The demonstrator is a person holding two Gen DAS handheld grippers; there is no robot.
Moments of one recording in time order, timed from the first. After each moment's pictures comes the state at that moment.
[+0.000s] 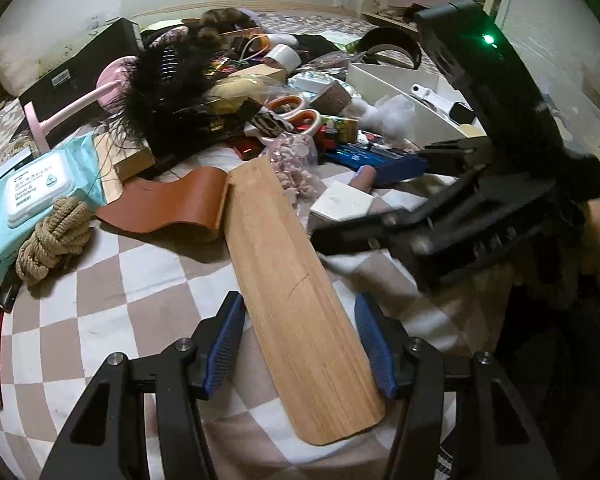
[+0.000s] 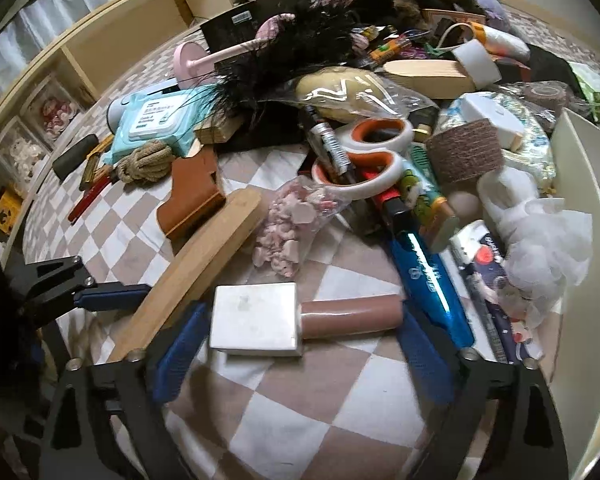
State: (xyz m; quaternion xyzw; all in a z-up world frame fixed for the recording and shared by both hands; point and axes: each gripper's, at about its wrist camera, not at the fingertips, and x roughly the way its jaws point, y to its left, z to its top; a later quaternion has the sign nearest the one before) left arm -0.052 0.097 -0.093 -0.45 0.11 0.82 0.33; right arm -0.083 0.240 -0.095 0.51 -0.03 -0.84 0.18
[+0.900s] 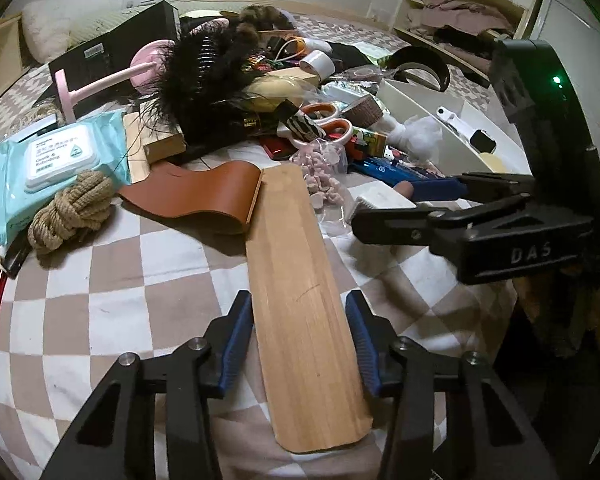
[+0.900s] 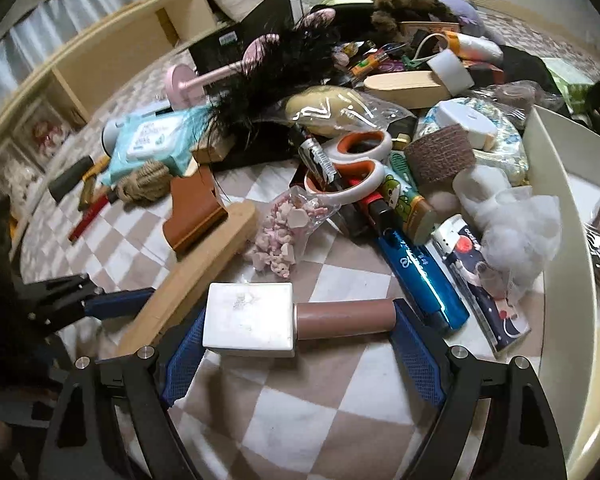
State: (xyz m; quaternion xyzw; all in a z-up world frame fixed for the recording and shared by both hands) left arm -0.054 0.083 -0.089 -0.46 0.05 0.83 0.30; right arm -0.069 0.247 -0.081 0.49 -0.07 -0.86 0.15
